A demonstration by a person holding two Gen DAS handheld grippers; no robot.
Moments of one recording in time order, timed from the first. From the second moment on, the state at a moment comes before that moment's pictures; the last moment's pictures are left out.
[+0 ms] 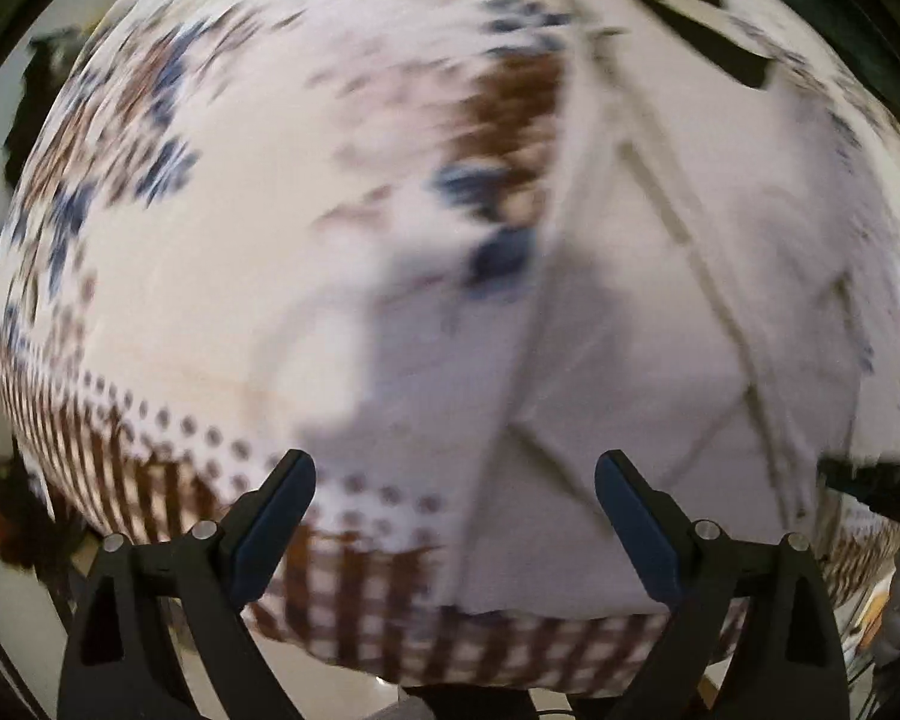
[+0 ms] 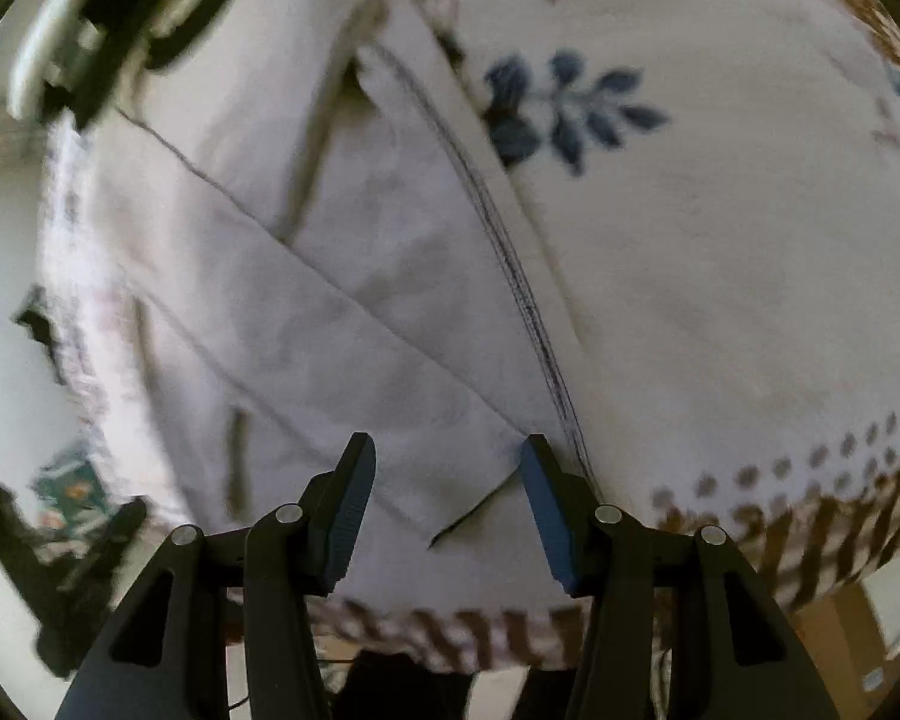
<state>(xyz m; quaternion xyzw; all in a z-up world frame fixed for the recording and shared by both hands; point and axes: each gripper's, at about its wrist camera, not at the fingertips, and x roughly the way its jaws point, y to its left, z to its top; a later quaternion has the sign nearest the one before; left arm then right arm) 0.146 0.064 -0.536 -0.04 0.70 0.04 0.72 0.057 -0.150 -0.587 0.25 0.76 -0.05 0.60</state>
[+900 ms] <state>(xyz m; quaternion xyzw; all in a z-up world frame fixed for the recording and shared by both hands) 0.075 0.119 -0.546 -0.14 0.72 -0.06 0.68 -0.033 -0.289 -0.542 0.34 0.75 -0.13 0.56</state>
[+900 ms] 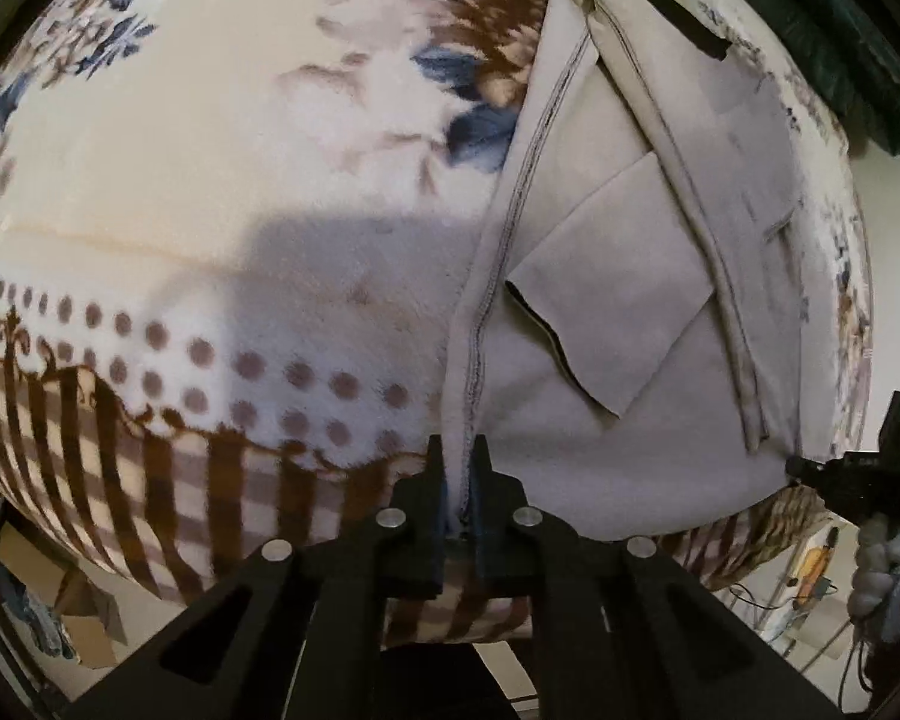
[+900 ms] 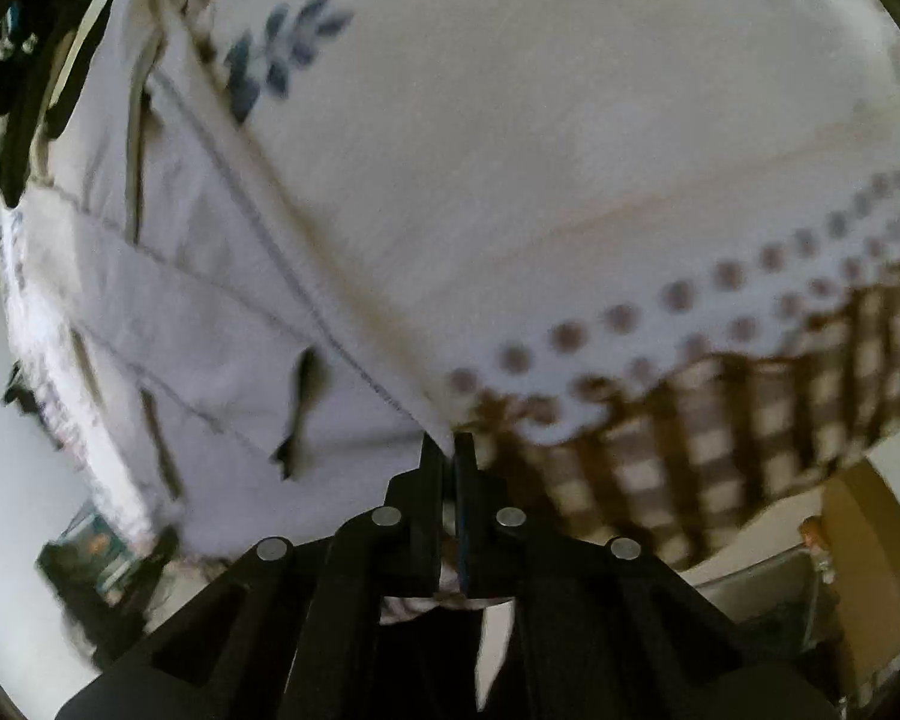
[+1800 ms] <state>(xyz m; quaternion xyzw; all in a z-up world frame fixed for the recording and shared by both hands) 0.158 0.110 -0.525 -0.25 0.68 -0.08 0.69 0.031 -0.272 -0.515 0.41 0.73 -0.02 0.56</state>
